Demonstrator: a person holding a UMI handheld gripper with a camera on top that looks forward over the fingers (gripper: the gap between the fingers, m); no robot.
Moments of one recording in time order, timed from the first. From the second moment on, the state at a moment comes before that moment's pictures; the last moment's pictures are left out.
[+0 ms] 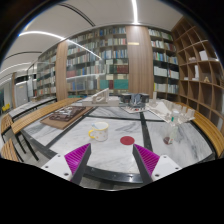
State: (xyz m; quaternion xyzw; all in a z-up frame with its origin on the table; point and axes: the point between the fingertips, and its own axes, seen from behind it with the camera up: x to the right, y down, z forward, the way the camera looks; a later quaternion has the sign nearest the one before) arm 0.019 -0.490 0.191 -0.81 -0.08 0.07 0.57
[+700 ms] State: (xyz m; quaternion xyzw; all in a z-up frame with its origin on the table) arm 0.314 -0.279 0.092 -0.80 0.04 -0.08 0.59
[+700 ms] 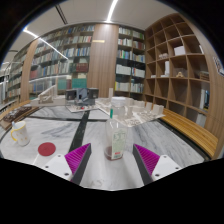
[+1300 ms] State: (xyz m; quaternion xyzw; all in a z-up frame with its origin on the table) arm 0.344 -0.167 0.070 -0.79 0.06 -0.09 0.61
